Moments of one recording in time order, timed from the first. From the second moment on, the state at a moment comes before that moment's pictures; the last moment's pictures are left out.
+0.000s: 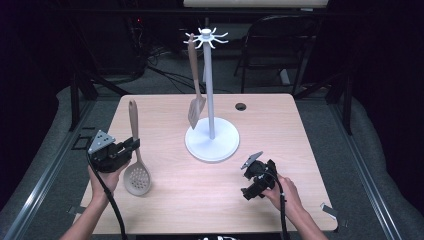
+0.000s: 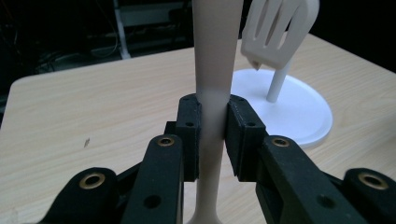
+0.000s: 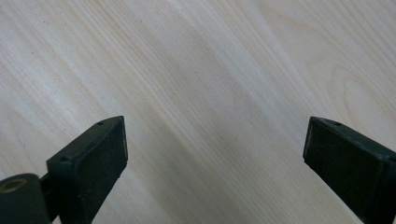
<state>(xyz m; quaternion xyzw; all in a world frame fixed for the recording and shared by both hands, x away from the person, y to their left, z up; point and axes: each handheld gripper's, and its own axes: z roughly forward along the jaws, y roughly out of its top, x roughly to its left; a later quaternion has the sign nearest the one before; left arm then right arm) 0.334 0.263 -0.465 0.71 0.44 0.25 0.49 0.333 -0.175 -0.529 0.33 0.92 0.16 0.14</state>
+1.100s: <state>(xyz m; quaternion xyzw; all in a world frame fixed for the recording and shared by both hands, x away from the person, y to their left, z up) 0.338 0.214 -0.423 0.71 0.36 0.27 0.53 0.333 -0.174 -0.529 0.34 0.92 0.16 0.14</state>
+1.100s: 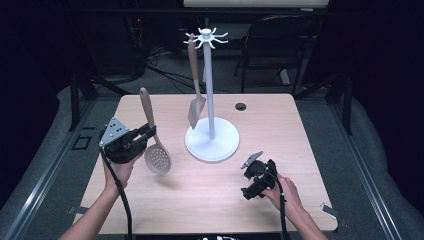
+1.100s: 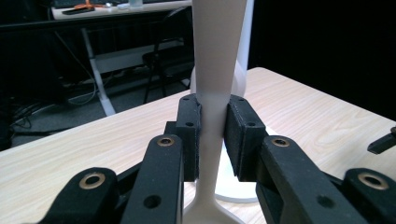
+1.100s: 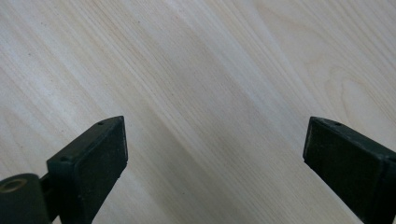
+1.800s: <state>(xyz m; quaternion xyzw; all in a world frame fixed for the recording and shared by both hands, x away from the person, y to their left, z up) 0.353 0.182 -0.410 0.73 0.34 0.26 0.53 0.333 -0.175 -0.529 0.34 0.92 0.16 0.14</state>
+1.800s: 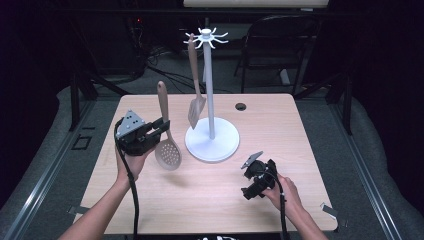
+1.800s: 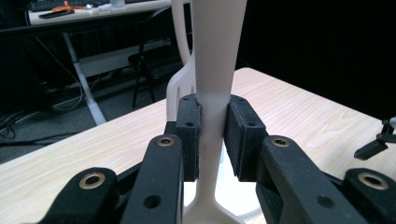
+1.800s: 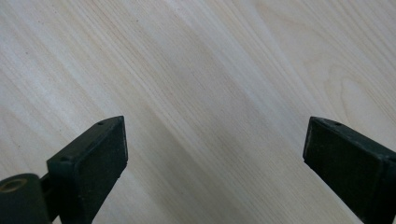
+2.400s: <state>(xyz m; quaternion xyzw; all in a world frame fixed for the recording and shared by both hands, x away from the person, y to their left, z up) 0.380 0.147 -0.383 0.73 0.33 0.26 0.54 0.333 -0.175 -0.530 0.34 0.92 0.16 0.14</state>
